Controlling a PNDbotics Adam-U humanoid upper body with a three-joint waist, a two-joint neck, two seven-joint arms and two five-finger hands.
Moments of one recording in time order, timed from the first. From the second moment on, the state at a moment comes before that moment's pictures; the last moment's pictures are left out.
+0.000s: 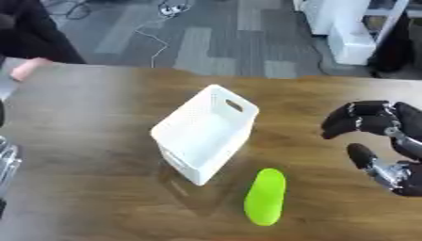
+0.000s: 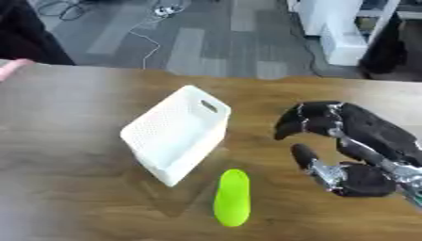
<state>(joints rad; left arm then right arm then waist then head) -0.13 0.55 0.06 -1.99 -0.09 -0.71 0.53 -0.32 -0.88 0.44 -1.99 0.36 -0.32 0.15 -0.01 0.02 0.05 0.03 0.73</state>
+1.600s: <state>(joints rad) -0.14 0.55 0.05 -1.99 -0.07 -0.72 0.52 -0.37 -0.75 0.55 -1.95 0.20 -0.22 0.39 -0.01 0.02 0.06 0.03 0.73</state>
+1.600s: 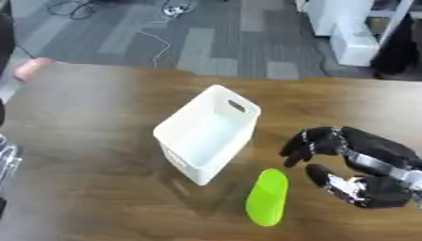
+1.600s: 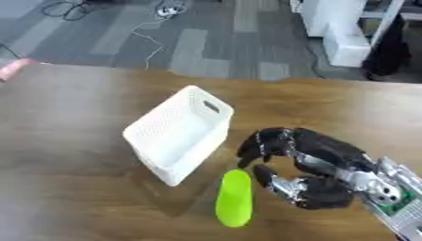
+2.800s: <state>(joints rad) -0.14 0.55 0.05 -1.99 -0.06 -0.72 0.52 -0.49 -0.52 0.56 -1.73 0.57 -0.36 0.39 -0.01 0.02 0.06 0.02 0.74</state>
